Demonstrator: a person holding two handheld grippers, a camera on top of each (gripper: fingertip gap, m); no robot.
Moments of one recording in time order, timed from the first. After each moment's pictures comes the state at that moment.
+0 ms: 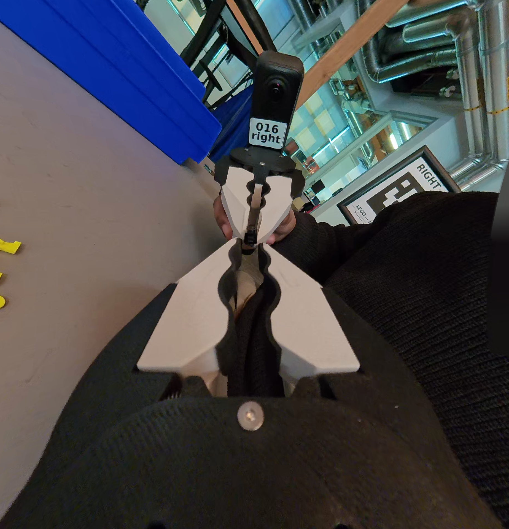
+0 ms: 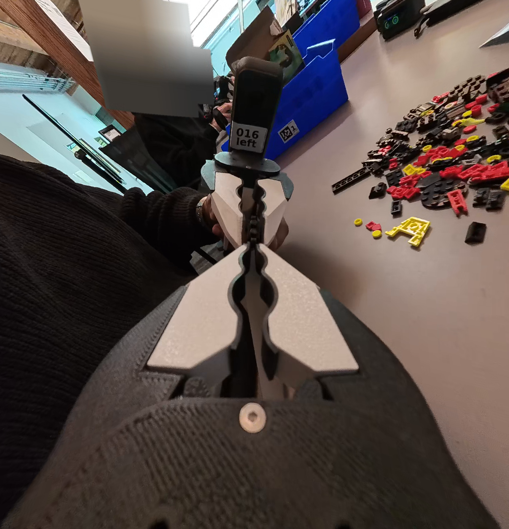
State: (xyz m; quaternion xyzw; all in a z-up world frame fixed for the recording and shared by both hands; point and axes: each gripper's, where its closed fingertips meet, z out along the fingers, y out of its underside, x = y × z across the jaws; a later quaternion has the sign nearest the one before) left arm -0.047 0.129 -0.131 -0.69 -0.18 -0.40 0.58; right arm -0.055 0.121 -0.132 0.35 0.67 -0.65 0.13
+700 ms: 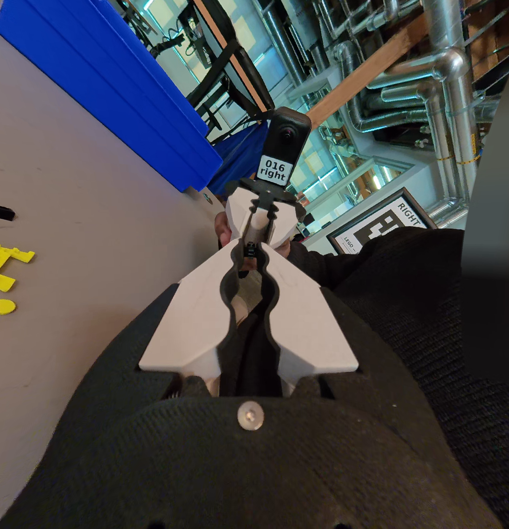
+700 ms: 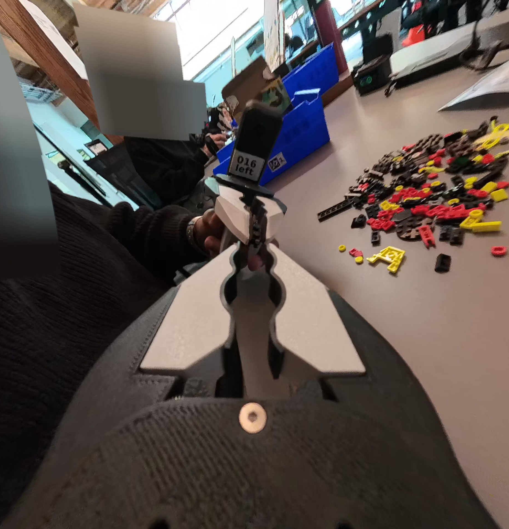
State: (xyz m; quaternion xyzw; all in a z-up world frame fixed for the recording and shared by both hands) left arm -0.062 0.128 -0.119 -0.64 -0.22 -0.41 0.62; right arm -0.064 0.125 -0.119 0.34 0.65 -0.67 0.06
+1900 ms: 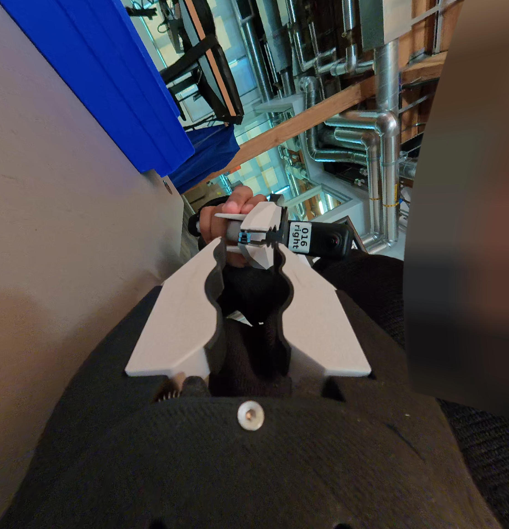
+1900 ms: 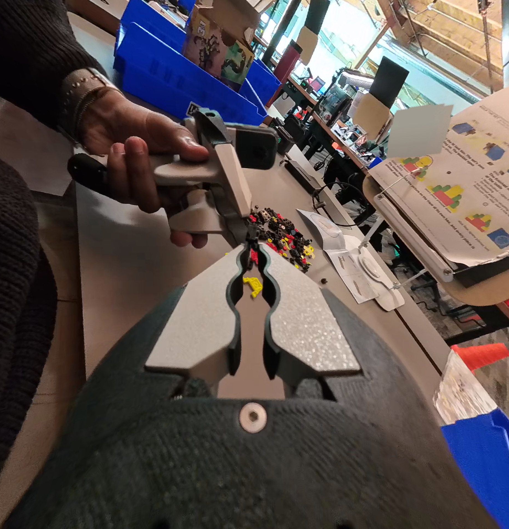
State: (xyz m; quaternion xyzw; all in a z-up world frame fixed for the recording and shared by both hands) left arm -0.053 0.130 -0.111 -0.57 -0.26 -0.52 0.58; right arm -0.063 0.128 -0.115 0.08 0.77 -0.48 -0.40
